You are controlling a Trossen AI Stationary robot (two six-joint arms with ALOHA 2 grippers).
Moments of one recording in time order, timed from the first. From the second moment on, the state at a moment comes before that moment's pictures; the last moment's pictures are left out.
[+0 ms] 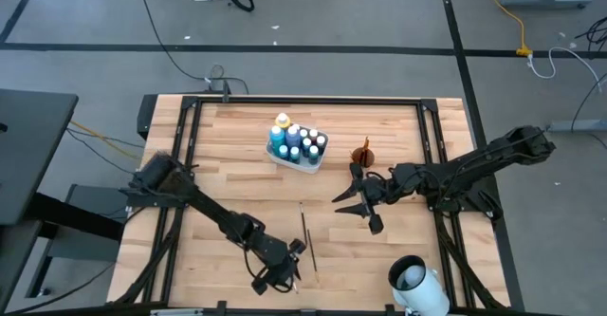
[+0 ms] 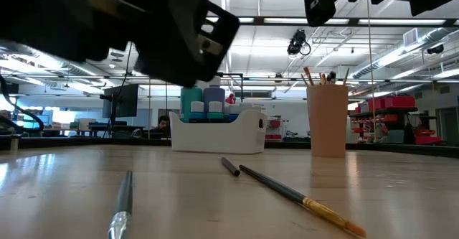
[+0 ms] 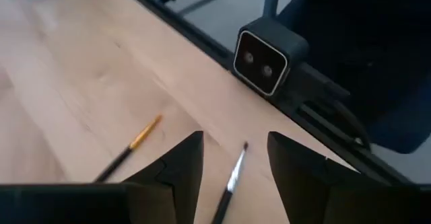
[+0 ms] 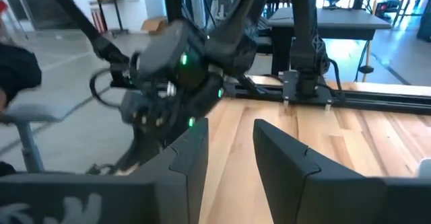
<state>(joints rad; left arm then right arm) -0.53 1.94 1.04 0.32 0.20 0.13 0.24 1.21 0.55 0.61 -0.04 0.04</state>
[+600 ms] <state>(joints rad) -0.56 2.10 1.09 0.42 0.18 0.27 0.24 1.21 0.55 0.63 -0.04 0.06</state>
